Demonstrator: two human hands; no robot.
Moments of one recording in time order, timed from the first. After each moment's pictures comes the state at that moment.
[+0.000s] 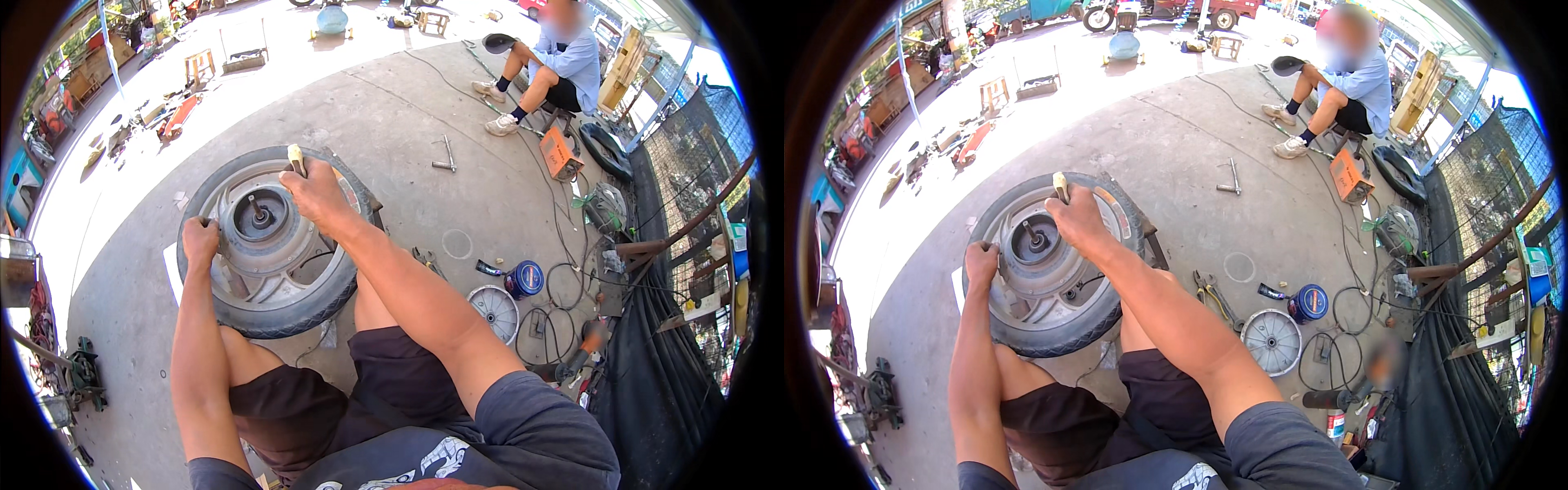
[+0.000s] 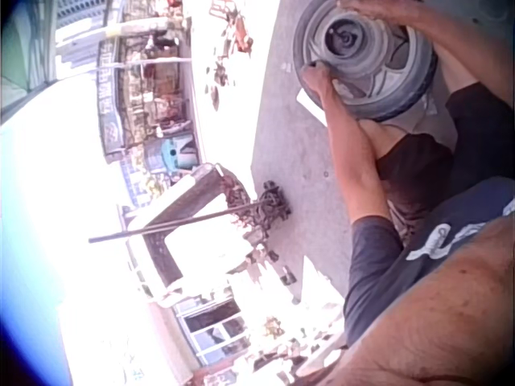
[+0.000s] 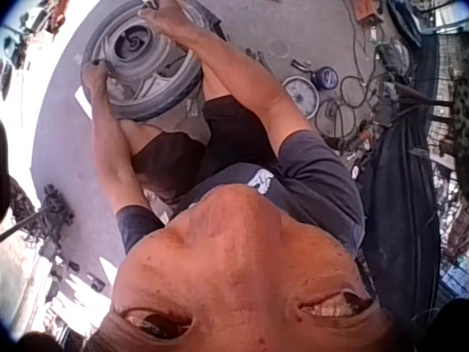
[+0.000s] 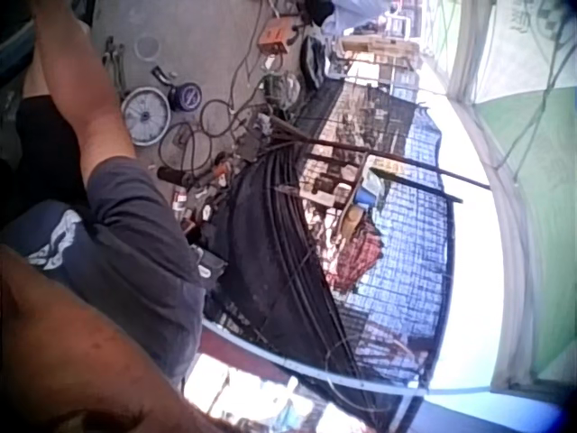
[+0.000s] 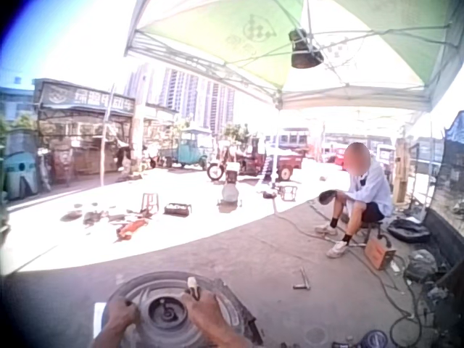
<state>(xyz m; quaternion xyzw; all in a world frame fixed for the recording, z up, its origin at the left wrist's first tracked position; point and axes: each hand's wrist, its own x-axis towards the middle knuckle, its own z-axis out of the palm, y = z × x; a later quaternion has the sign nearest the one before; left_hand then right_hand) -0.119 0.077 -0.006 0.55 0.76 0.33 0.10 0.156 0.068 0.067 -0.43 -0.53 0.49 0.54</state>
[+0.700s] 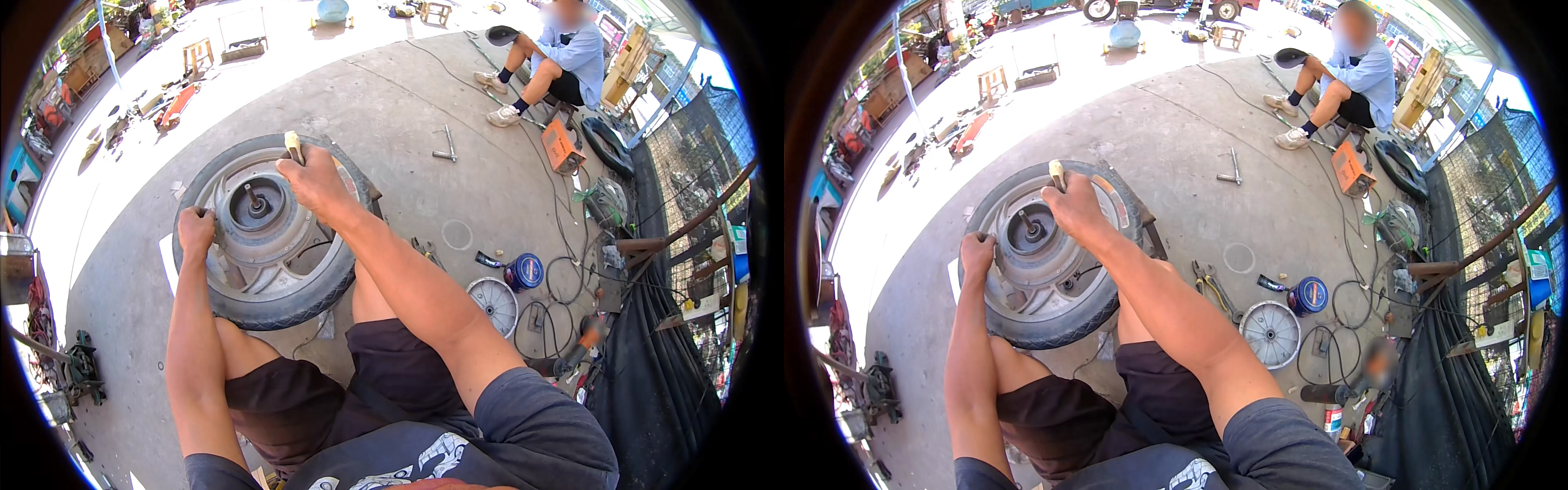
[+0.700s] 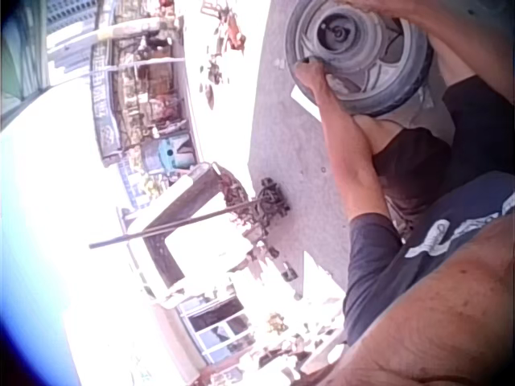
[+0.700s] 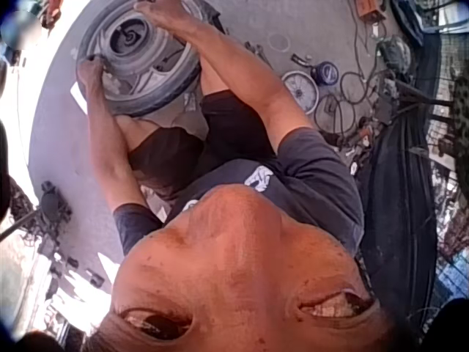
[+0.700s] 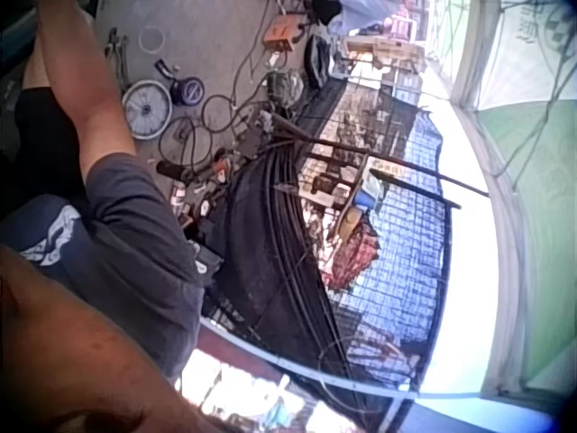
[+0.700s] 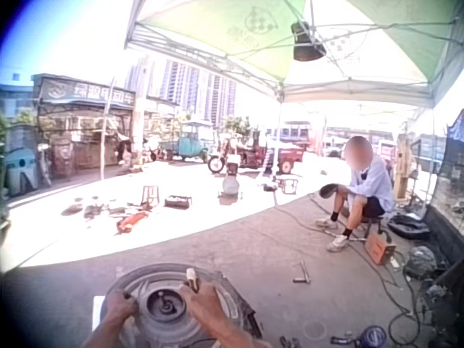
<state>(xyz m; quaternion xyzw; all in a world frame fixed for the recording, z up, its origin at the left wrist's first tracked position) -0.118 0.077 -0.006 0.56 0.76 0.32 0.10 0.160 0.067 0.068 -0.42 -0.55 0.48 0.54</state>
